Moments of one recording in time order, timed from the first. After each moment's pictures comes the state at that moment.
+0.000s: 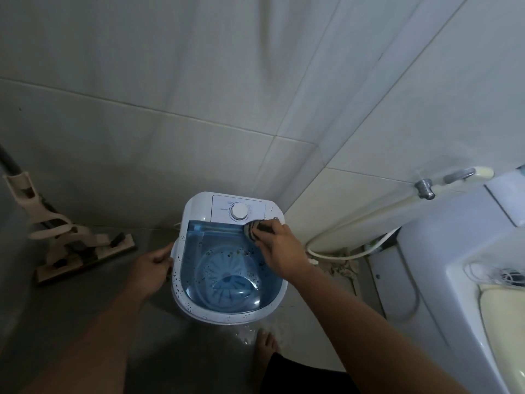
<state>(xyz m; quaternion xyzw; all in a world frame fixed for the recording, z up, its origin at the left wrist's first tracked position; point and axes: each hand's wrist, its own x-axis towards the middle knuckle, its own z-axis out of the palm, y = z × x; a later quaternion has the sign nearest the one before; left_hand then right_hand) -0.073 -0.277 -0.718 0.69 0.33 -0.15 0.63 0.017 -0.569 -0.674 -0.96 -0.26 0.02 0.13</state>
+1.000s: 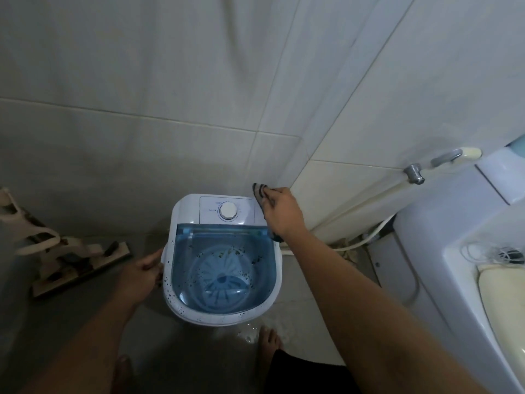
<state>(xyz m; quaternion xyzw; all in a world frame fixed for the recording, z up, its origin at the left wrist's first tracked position) -0.077 -0.282 -0.701 0.68 0.32 -0.15 0.64 0.082 -0.567 -0.647 -0.96 -0.05 0.01 0.26</state>
